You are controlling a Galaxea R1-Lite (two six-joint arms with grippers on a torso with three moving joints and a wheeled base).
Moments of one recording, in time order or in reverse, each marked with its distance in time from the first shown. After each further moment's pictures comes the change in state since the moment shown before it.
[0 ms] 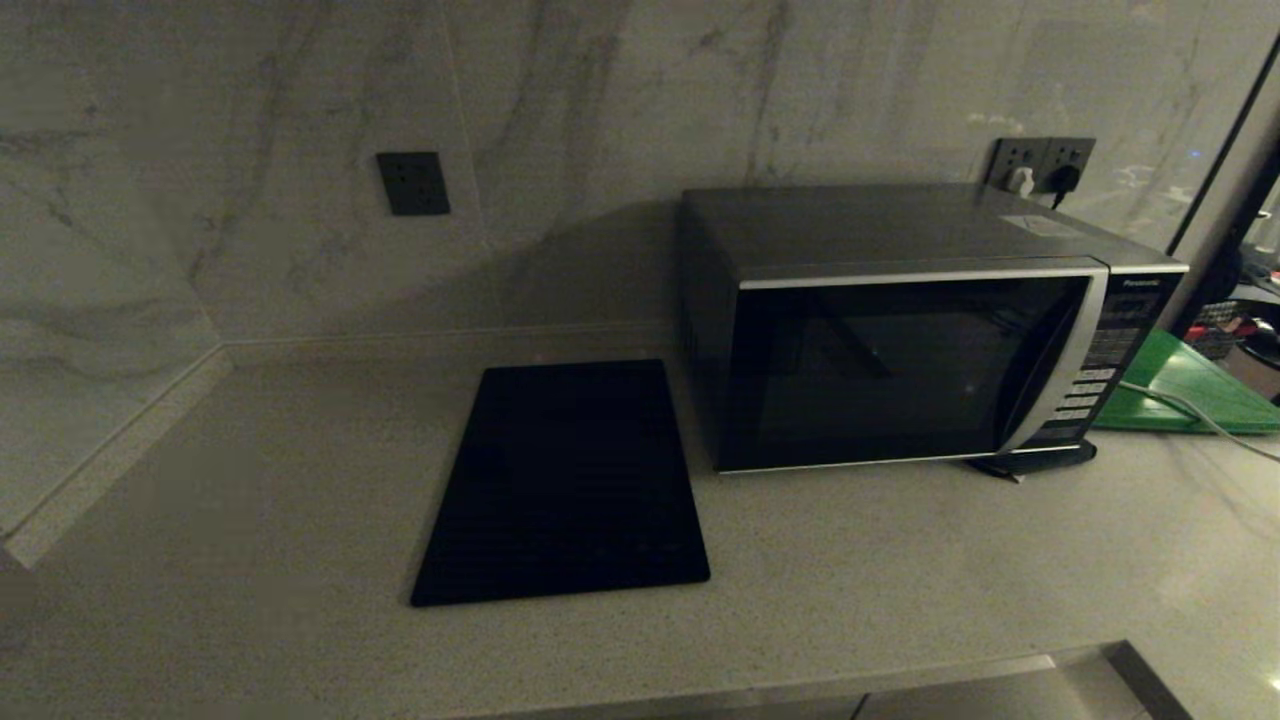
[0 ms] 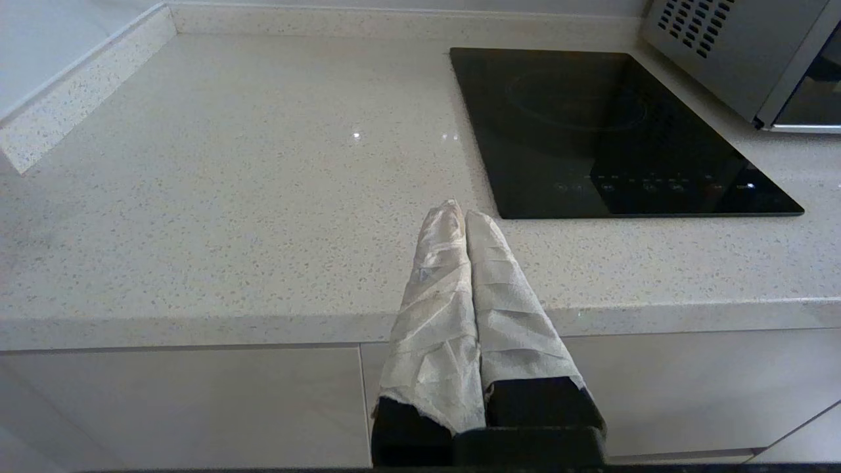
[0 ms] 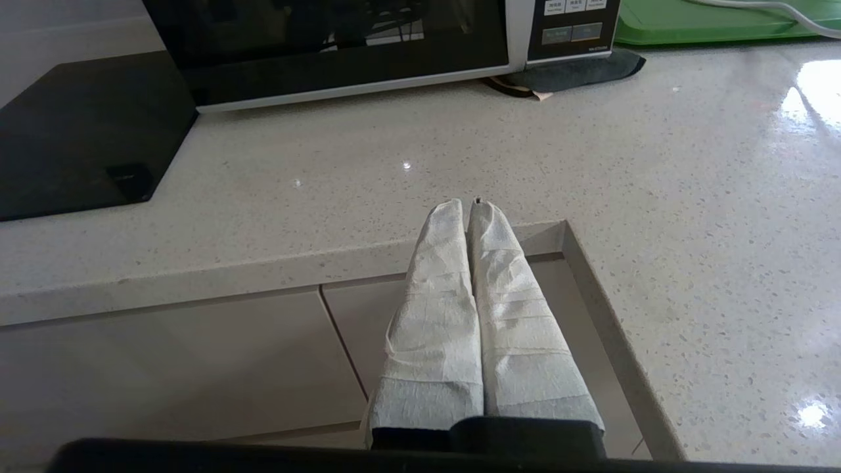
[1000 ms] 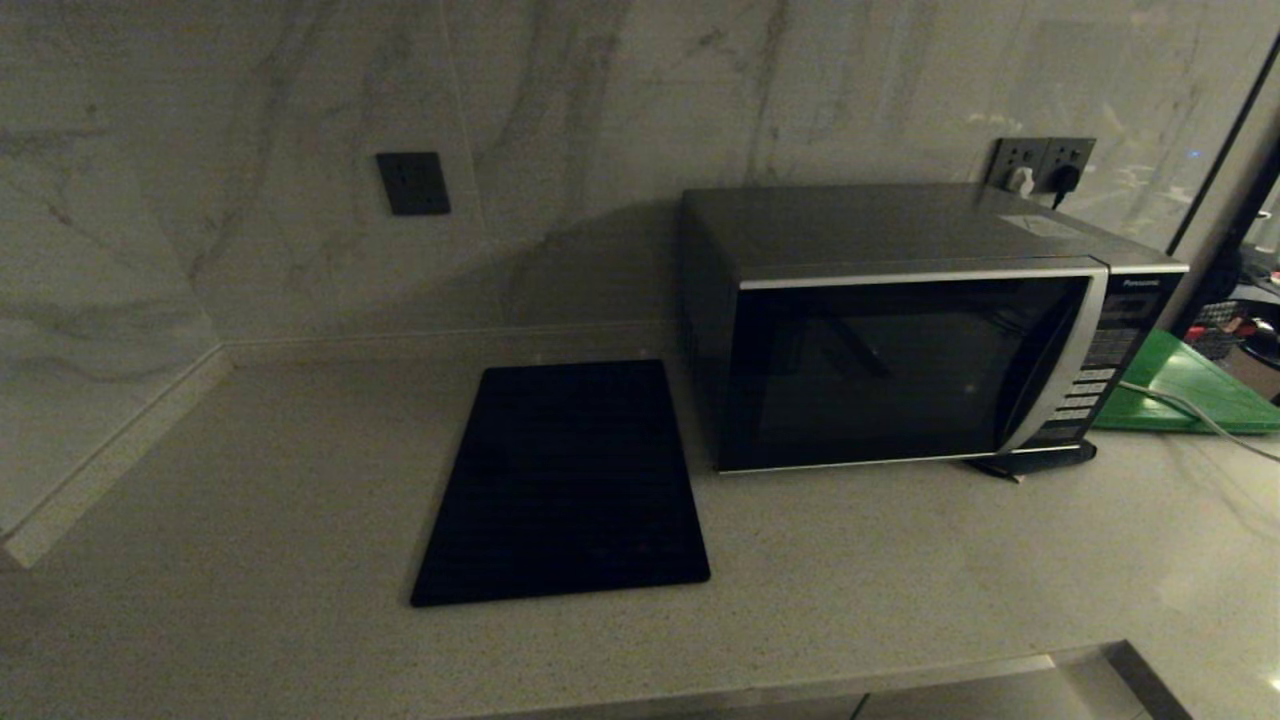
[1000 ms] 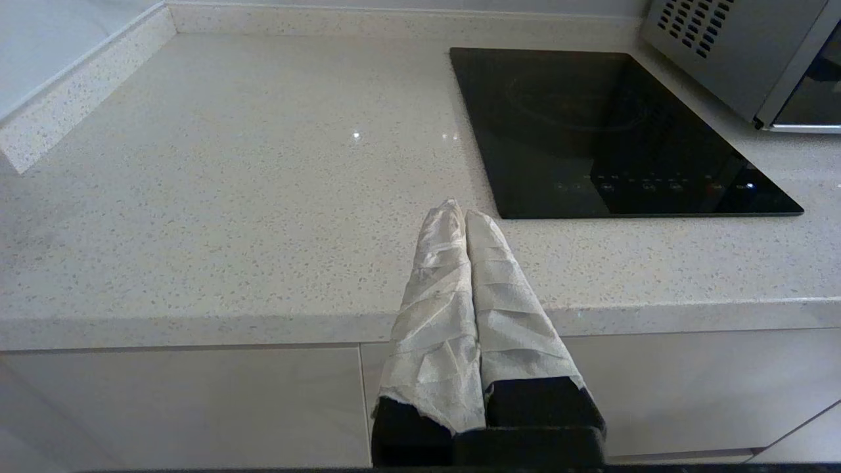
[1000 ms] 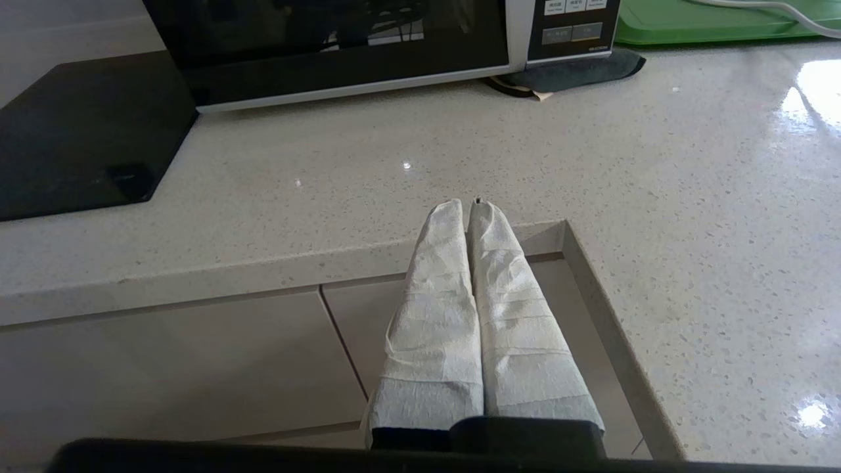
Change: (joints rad) left arm 0.000 0.000 0.000 0.000 0.000 0.000; right arm 0.000 0.000 0.000 0.000 0.000 0.000
